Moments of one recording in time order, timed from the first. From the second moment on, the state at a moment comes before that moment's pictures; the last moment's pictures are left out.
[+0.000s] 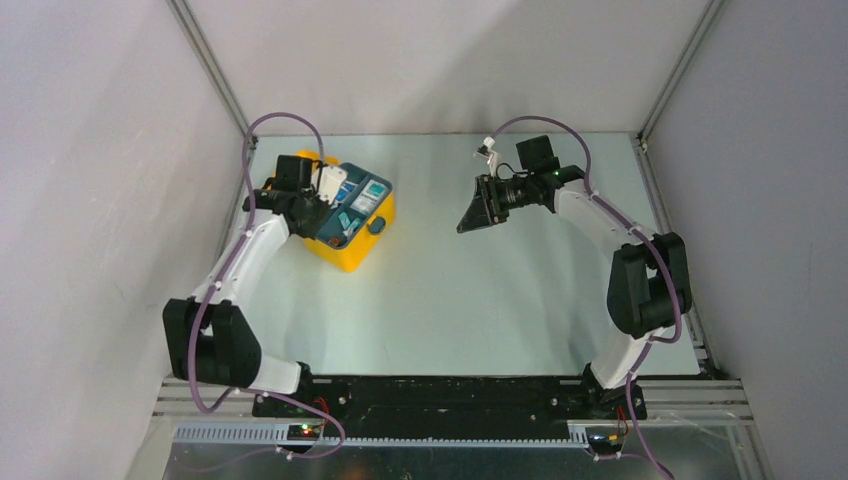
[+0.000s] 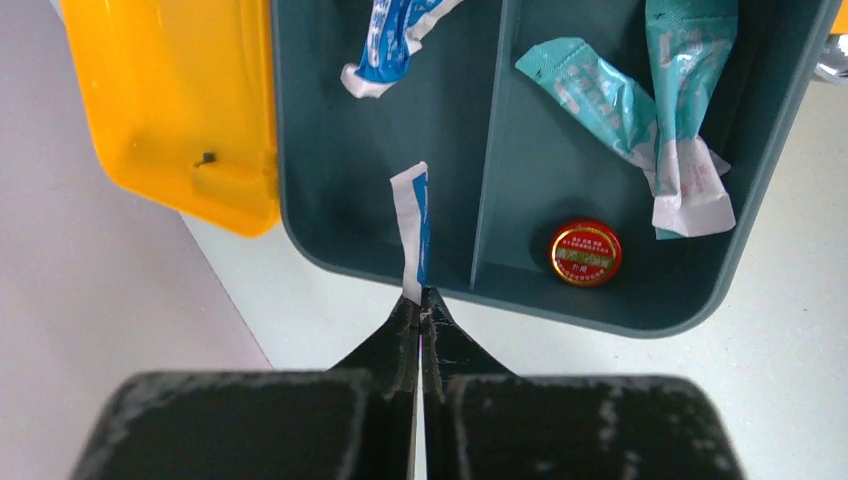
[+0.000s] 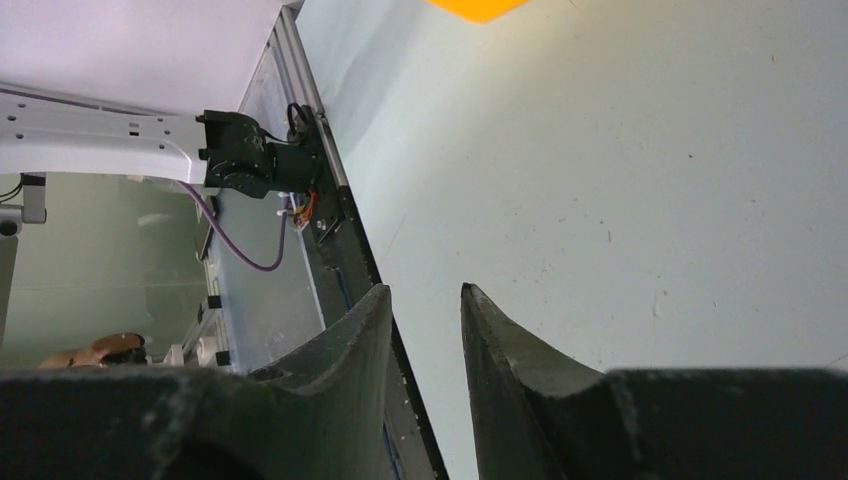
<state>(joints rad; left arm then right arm) -0.12 1.40 1.19 -0.76 -0.11 0.45 0.35 1.75 1.41 -0.54 -1.03 0.10</state>
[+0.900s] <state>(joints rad) 0.12 1.22 1.06 -0.54 0.02 0.17 0.44 1.80 1.45 -0.62 -0.96 0.01</state>
